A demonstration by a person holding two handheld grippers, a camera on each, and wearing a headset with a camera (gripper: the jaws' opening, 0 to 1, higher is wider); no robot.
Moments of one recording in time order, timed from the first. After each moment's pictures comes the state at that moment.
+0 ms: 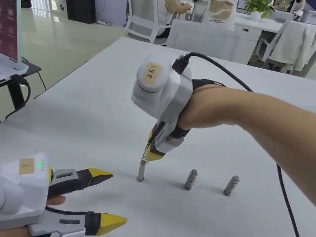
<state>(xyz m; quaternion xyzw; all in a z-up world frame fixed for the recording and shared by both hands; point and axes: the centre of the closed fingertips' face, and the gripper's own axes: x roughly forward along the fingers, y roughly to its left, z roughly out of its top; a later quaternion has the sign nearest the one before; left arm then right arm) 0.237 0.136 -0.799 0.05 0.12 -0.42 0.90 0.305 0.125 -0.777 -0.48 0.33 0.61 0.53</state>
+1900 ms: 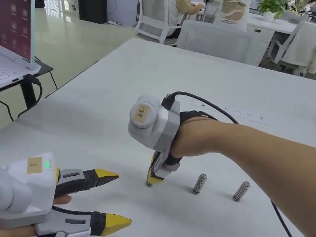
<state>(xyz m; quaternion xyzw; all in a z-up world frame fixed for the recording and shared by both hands) 0.238 0.140 -0.798 0.05 0.13 -0.42 0.90 0.308 0.126 -0.843 -0.50 0.38 0.60 0.50</state>
